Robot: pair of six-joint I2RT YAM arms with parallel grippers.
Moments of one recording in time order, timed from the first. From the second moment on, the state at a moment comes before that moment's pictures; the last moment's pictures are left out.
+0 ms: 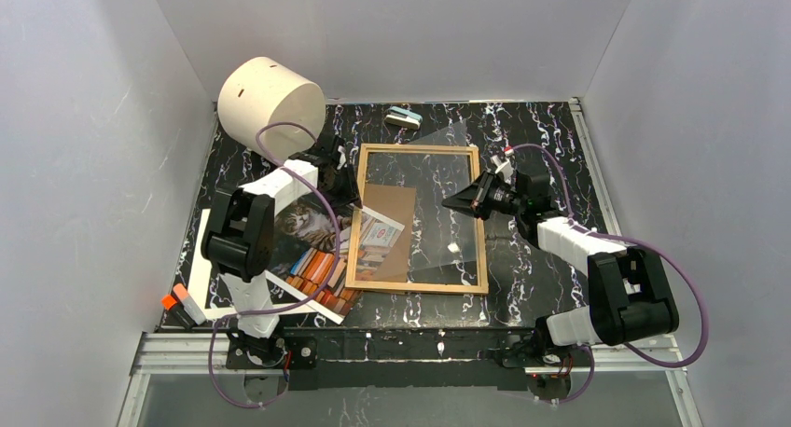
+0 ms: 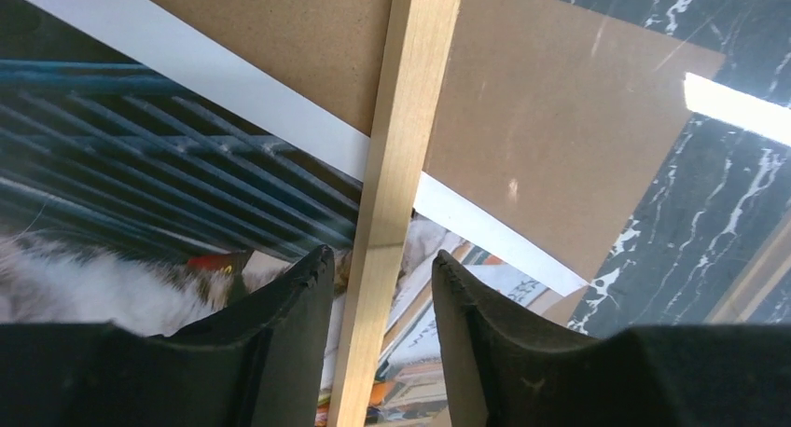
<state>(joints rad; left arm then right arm) -0.34 1.86 1.25 -0.55 0.14 -0.52 0.25 1.38 0.61 0.35 -0.79 1.04</state>
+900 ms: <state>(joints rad) -0.34 1.85 1.23 -0.57 0.12 -0.52 0.31 1.38 0.68 0.35 -0.78 0.95</state>
